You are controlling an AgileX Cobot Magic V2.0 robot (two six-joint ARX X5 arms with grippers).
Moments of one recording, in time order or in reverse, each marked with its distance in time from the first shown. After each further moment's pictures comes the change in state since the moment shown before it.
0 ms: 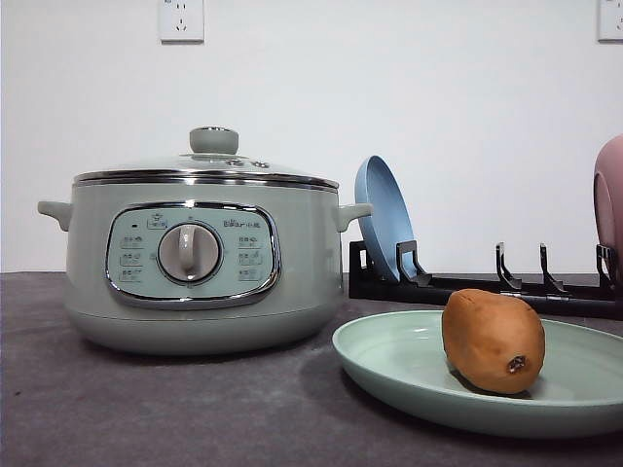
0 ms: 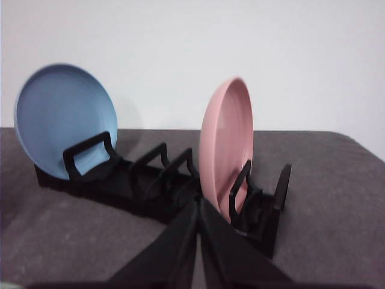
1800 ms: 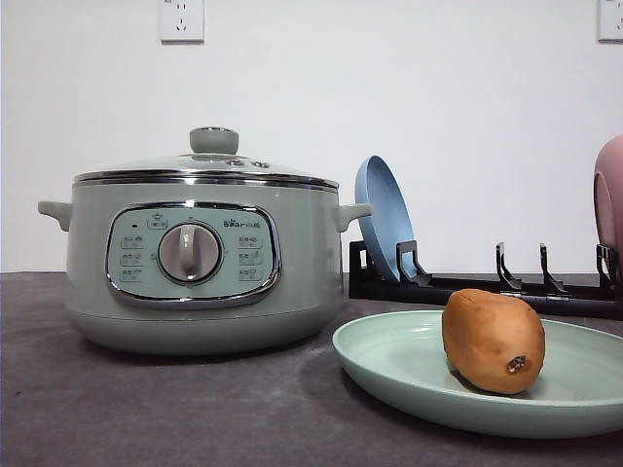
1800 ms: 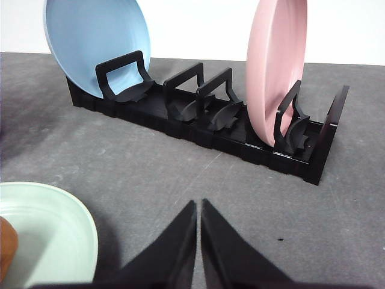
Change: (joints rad) left_arx 0.000 0.000 0.000 0.000 0.000 -0.002; right_arx 0.071 -0.069 -0.083 -0.161 -0.031 0.001
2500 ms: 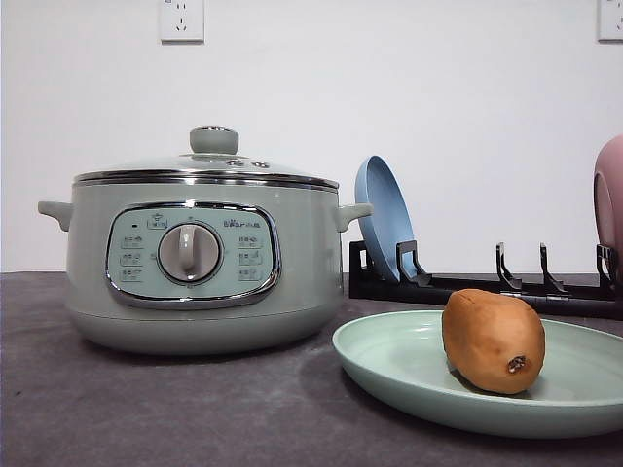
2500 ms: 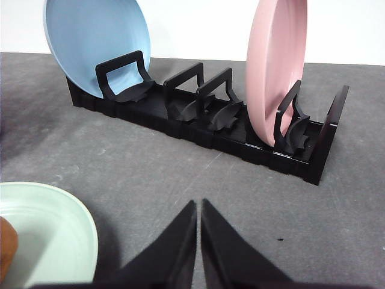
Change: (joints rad) left_arx 0.000 0.000 0.000 0.000 0.000 0.000; right_arx 0.000 0.000 0.000 0.000 0.000 0.000
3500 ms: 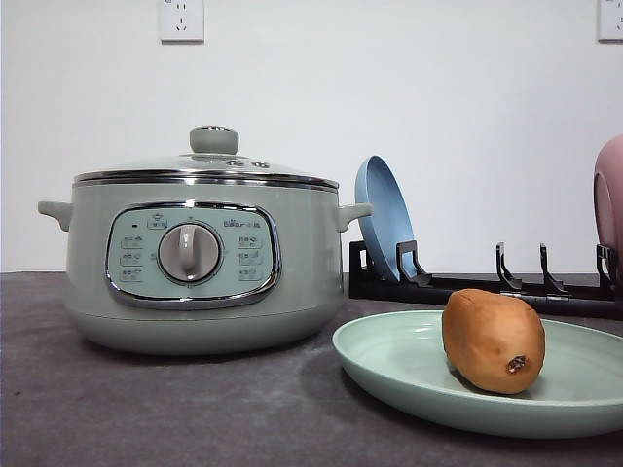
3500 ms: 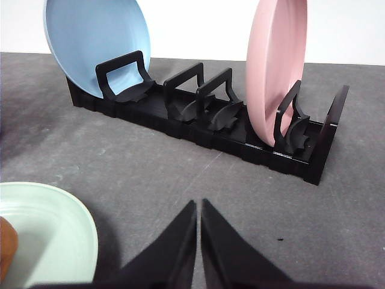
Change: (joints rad) left_arx 0.000 0.000 0.000 0.000 0.000 0.000; right_arx 0.000 0.000 0.000 0.000 0.000 0.000
